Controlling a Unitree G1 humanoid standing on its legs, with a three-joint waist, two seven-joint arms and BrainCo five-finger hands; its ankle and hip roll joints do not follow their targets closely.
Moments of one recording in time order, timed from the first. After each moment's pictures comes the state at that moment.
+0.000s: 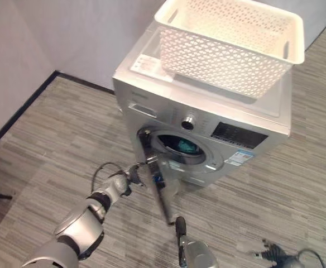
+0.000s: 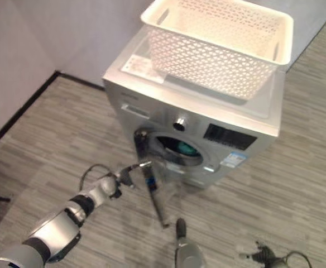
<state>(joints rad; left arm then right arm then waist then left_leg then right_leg) -0.73 0.18 -0.76 1.15 0.17 -0.09 -0.01 0.10 -0.46 0.14 1.07 0.06 -0.02 0.01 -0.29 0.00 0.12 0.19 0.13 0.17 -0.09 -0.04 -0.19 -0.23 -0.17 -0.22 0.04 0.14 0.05</state>
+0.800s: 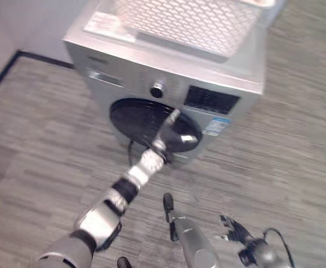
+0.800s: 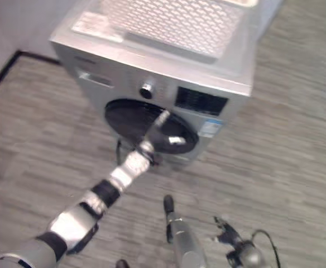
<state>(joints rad) -0.61 0.17 -0.73 0.48 -0.13 -0.25 0.24 -0.11 -0.49 0.57 0.63 0.17 -0.07 0.09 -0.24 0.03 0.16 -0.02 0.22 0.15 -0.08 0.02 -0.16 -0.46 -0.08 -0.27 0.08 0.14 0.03</state>
